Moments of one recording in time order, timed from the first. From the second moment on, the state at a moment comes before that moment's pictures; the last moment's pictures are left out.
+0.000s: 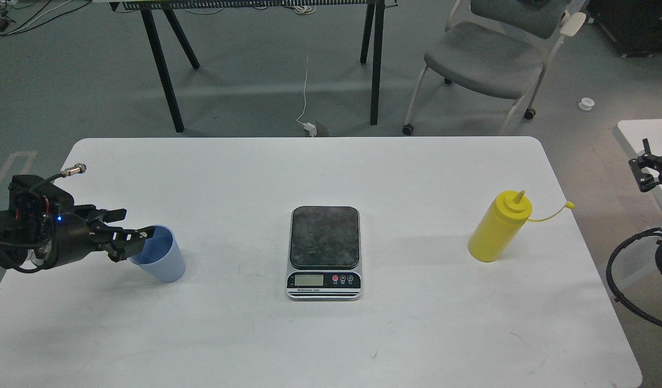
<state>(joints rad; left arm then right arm) -0.48 0.91 -0.57 -1.16 2.07 -0.15 -0.39 0.56 -0.52 1.03 0.39 0.35 0.49 0.20</state>
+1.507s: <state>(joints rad) -1.03 0.31 -0.34 -1.09 2.09 -0.49 -0.34 0.54 -0.56 1.04 0.39 0.36 0.49 0.21</state>
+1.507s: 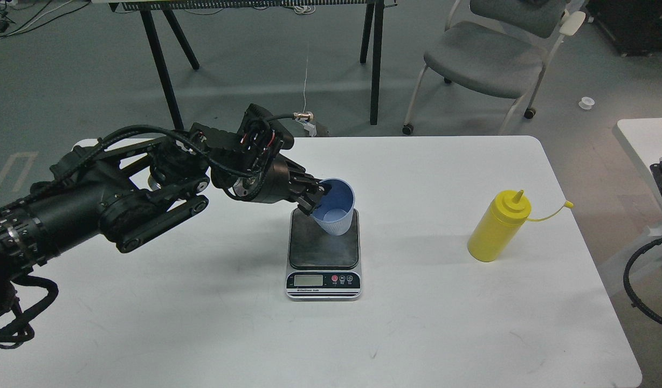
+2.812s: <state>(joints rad) -1.02 0.44 -0.52 -0.95 1.08 -0.46 -0.33 0.24 -0.71 1.10 0.51 0.46 0.49 0.20</state>
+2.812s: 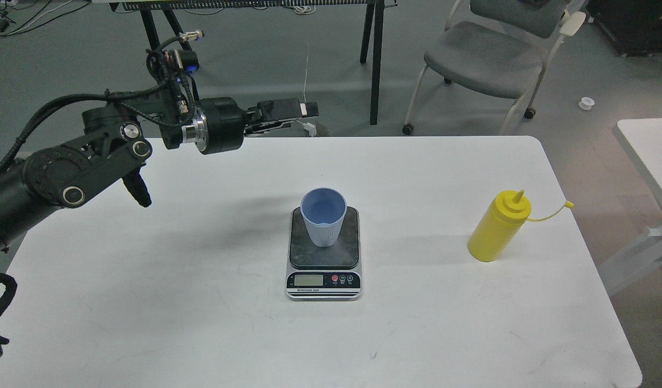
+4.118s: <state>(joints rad) -0.96 0.29 -0.98 -0.49 -0.18 -0.48 -0.18 -0.08 -0.47 0.98 1.29 0.37 0.49 0.19</state>
